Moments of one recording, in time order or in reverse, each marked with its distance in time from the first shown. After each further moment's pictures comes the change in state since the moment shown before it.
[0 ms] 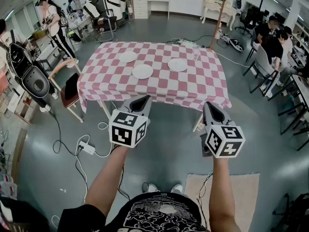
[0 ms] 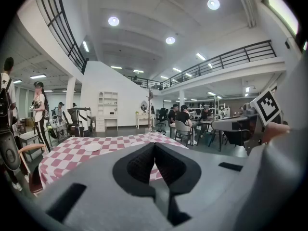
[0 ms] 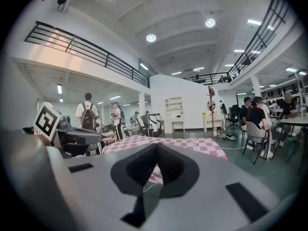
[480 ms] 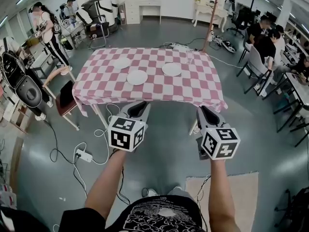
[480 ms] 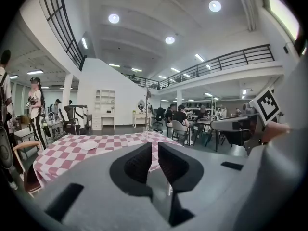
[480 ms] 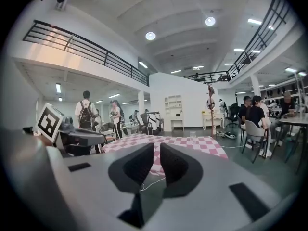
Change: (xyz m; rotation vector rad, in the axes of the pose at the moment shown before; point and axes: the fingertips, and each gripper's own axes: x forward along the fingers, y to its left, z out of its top) left arm 0.008 0.006 -0.013 -0.019 0.012 -0.034; right arm 0.007 0.008 -0.010 0.004 0.029 0.000
